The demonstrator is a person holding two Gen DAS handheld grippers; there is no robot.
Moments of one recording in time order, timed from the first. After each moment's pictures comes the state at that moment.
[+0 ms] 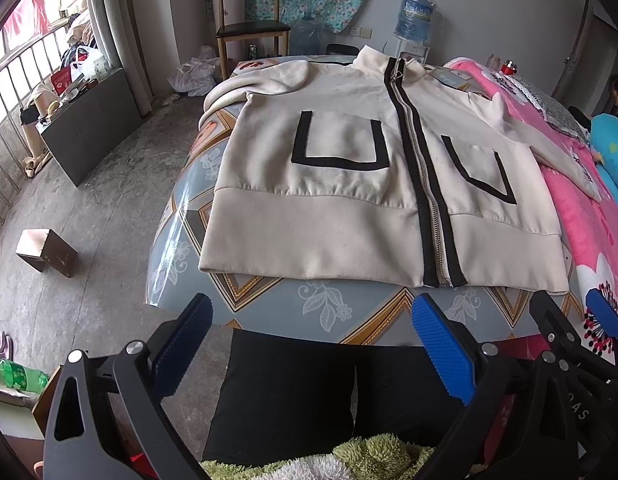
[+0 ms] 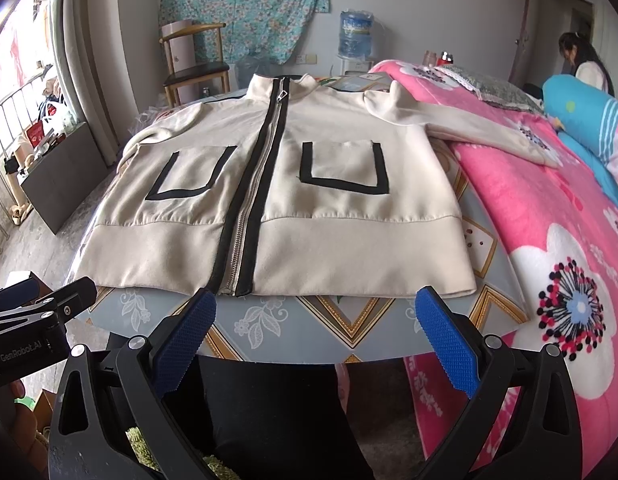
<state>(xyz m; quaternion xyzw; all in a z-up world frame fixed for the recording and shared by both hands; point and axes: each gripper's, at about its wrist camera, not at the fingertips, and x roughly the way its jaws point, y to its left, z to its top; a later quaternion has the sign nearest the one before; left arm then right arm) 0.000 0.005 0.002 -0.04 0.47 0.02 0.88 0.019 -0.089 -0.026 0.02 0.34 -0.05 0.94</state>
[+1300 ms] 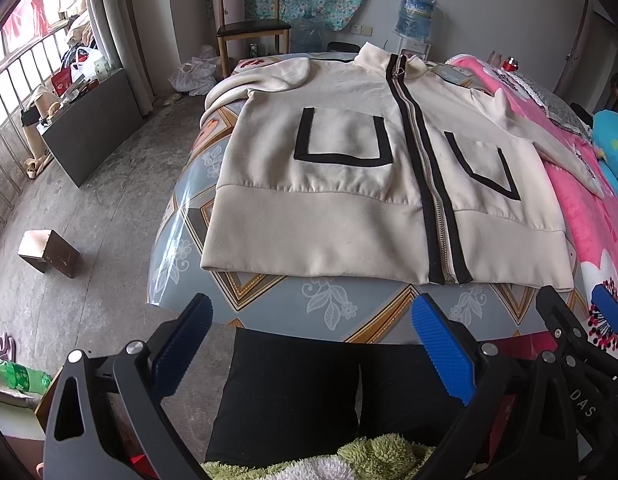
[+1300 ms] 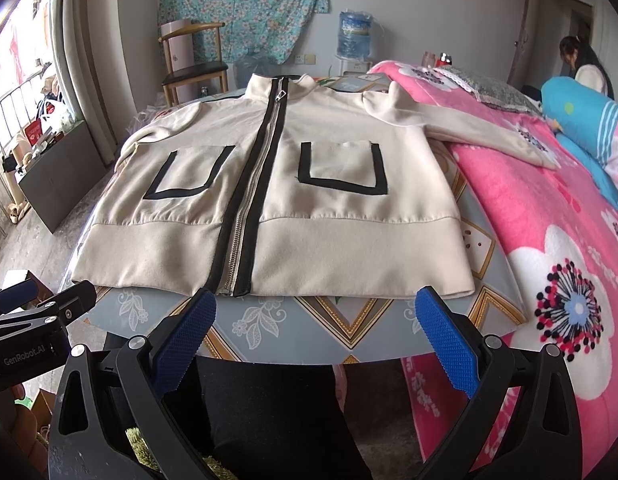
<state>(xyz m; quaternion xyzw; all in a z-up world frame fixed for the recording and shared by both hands) -0.003 0.011 -0.003 -0.04 0.48 0.03 0.88 0.020 -0.090 -0.029 0.02 0.34 -0.06 0.94</state>
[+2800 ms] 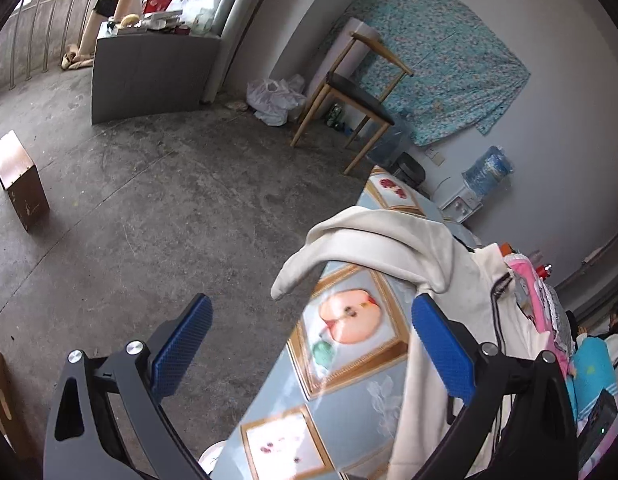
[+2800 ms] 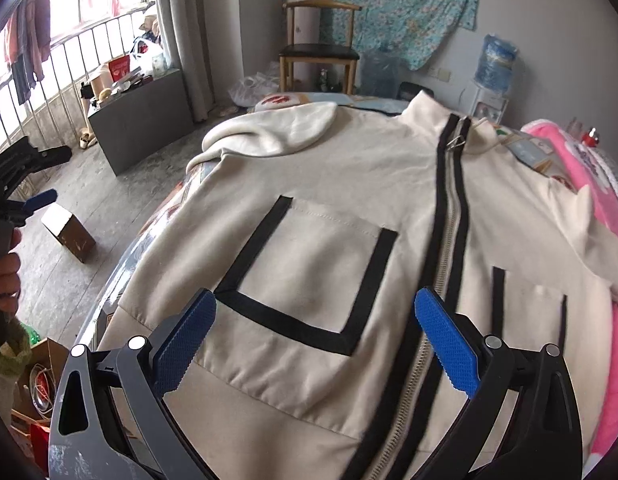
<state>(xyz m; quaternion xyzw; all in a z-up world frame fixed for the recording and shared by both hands) 0.159 0.311 -0.025 -0.31 0.36 0.09 0.88 0.223 0.037 -0.027 -0.09 0.36 0.15 0.92</state>
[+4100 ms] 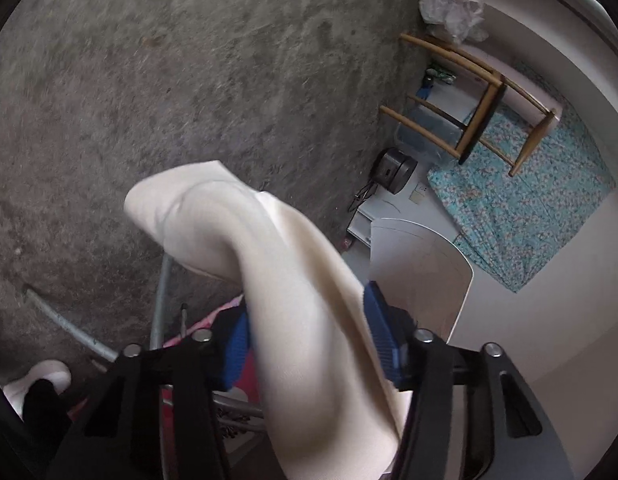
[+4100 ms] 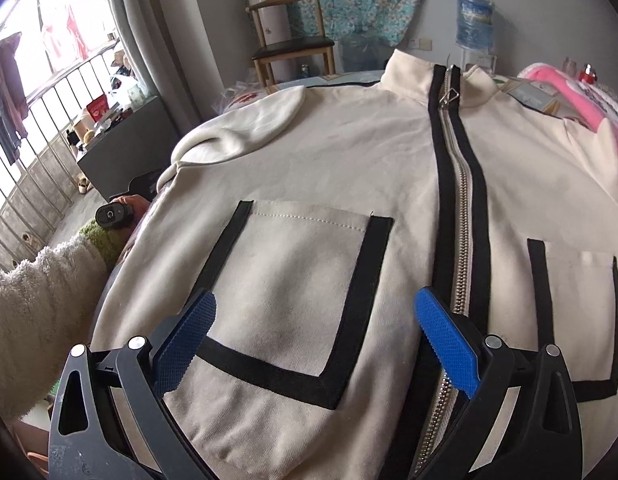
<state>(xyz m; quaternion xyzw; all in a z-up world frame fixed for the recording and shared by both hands) 0.382 0.388 -0.287 -0.79 0.37 -0.01 0.48 0.253 0.003 -0.057 0.01 0.36 0.13 0.92</state>
